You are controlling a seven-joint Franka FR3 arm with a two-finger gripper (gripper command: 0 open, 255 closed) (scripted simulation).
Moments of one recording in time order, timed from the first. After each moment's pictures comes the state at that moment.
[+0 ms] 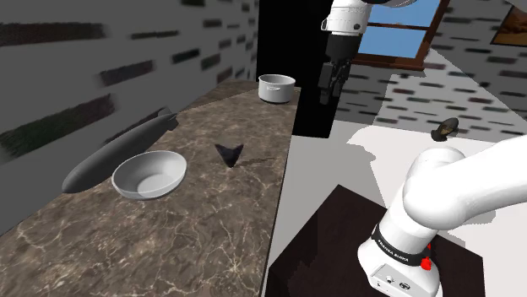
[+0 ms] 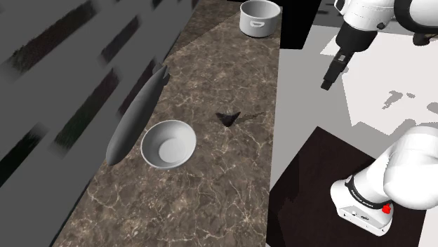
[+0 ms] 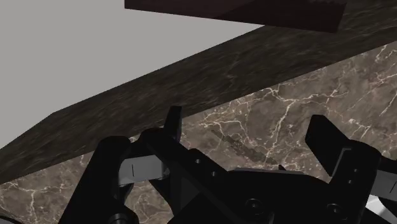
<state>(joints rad) -0.01 -0.78 -0.07 -2.35 -0.04 1.54 -0.11</state>
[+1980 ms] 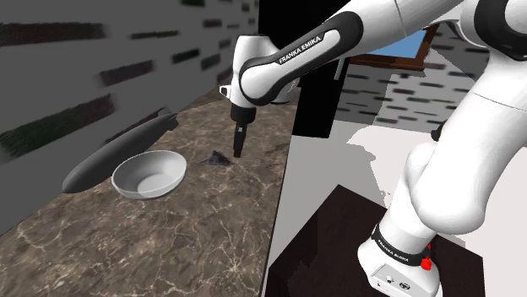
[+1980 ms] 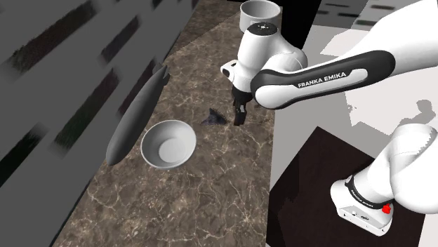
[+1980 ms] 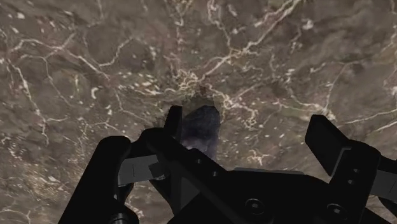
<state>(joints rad) 0.25 -0.10 -0.03 -2.31 0.06 2.31 -0.52</state>
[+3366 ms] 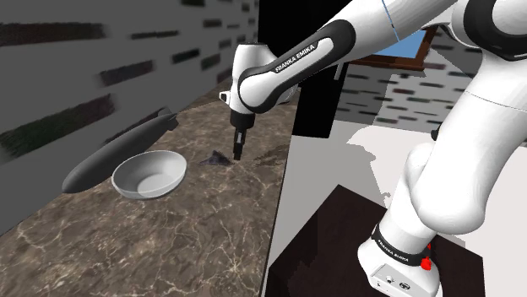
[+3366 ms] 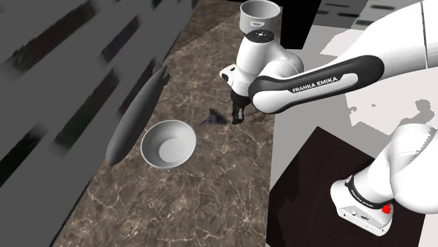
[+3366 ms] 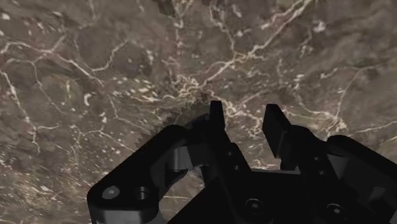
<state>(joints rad) 0.25 -0.07 -0.03 -2.32 0.06 2.36 -0.52</state>
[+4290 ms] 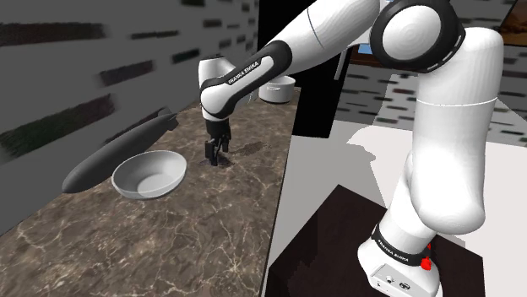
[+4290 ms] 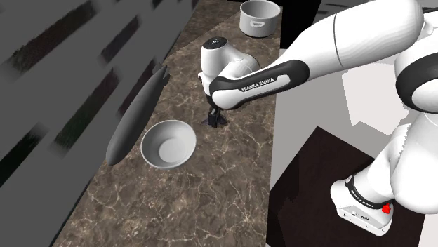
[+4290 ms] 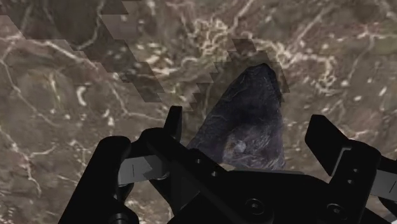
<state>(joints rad) 0.26 0.29 -0.03 -1.95 0.03 2.21 -0.22</state>
